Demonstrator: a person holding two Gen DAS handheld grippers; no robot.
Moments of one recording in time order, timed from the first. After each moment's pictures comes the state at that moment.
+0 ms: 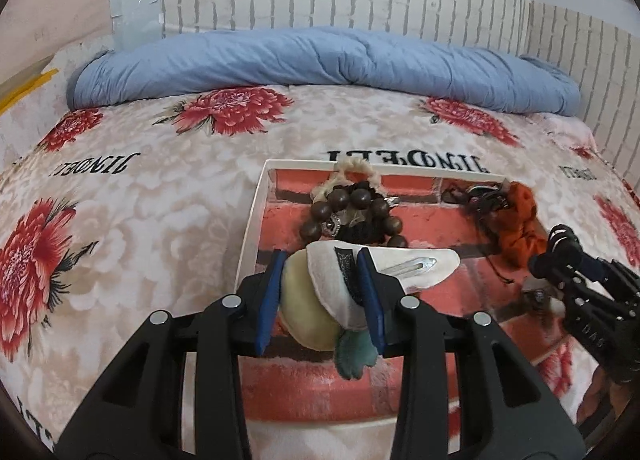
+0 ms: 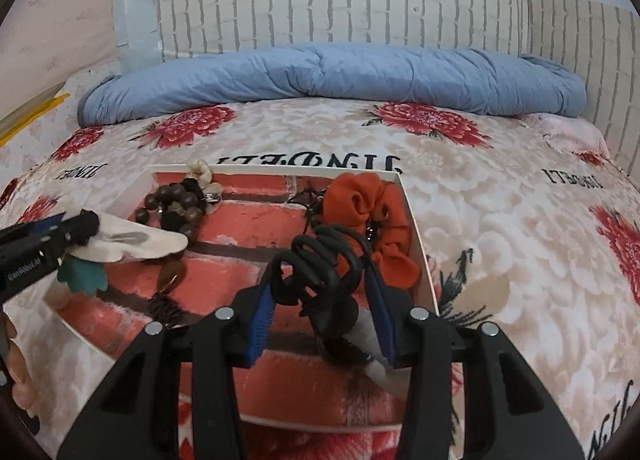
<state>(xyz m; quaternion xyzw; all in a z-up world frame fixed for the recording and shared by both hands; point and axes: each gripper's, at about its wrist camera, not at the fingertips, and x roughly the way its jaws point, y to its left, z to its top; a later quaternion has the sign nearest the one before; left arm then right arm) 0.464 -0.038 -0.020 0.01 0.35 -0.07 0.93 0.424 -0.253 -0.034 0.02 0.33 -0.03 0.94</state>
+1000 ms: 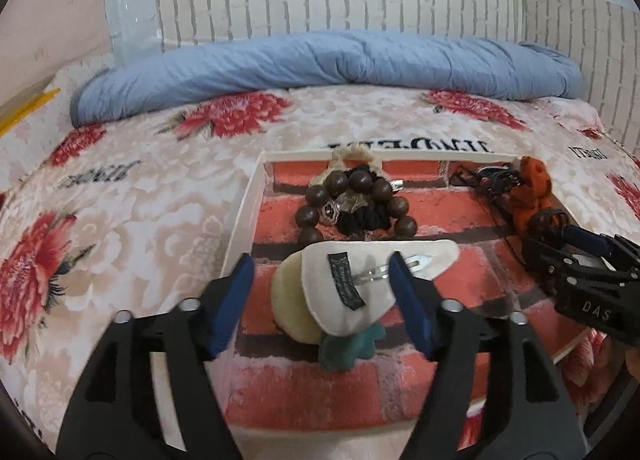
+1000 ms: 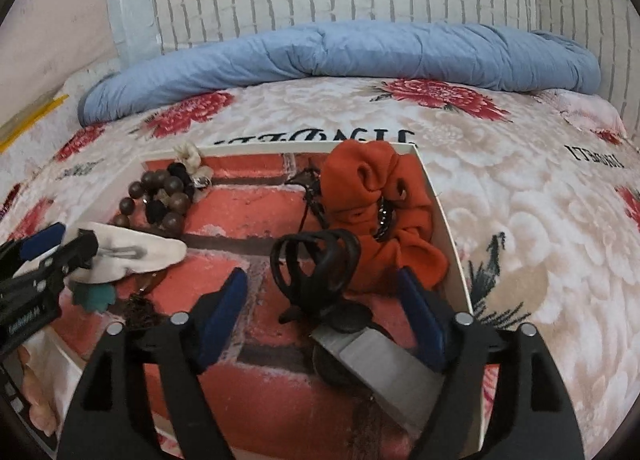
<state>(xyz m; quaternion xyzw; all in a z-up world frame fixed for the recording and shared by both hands) 0.452 -0.053 -0.042 0.04 0.32 -0.05 0.94 0.445 -0.263 -0.059 0.06 0.35 0.00 0.94</state>
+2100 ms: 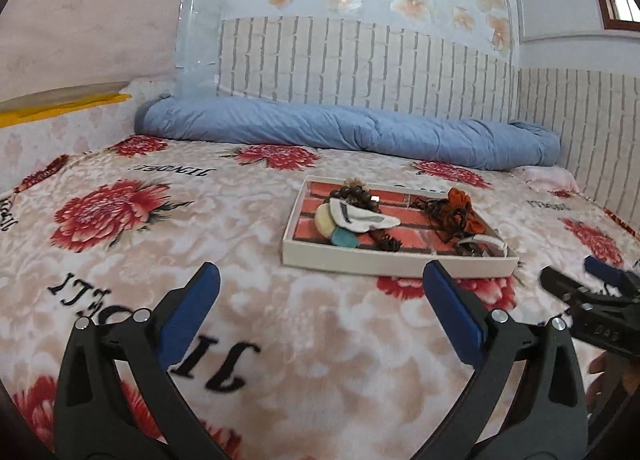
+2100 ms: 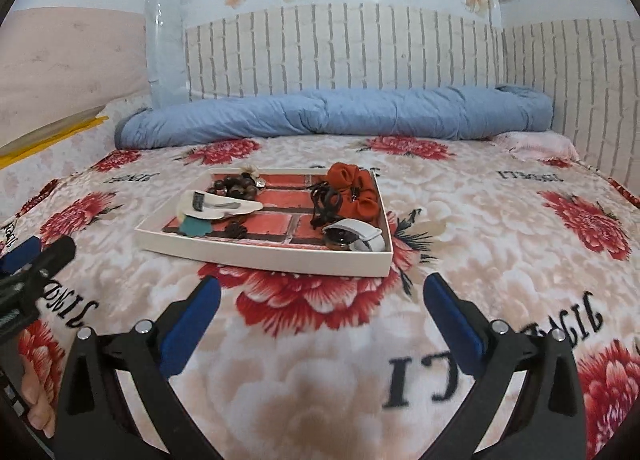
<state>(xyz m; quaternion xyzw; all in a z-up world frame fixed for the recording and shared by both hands) 0.219 -0.011 -0.008 -0.03 0.20 -0.02 0.98 0.217 -0.246 -0.011 0.03 0.23 -0.02 0.97</state>
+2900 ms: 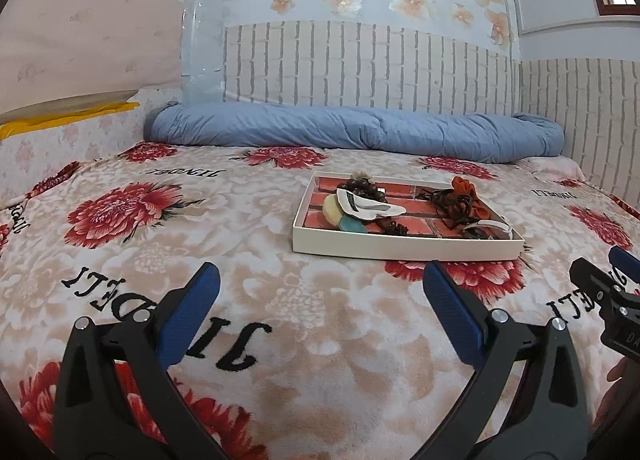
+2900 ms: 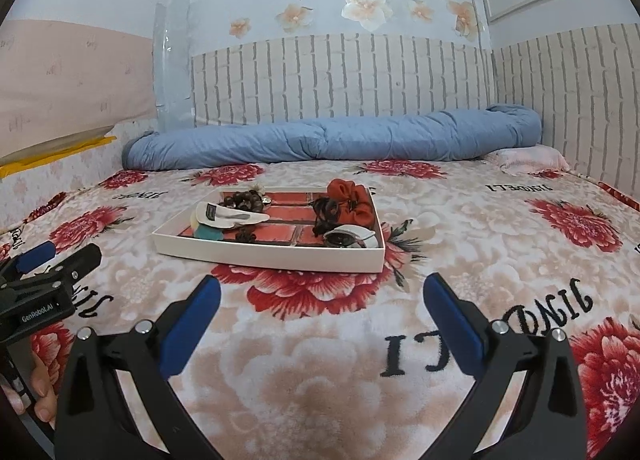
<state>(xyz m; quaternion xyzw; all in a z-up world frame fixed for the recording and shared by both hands) 0.204 -0.014 -0.018 -0.01 0.19 -0.01 0.98 0.181 -0.242 -0.019 0.03 0.18 -0.02 0.98</state>
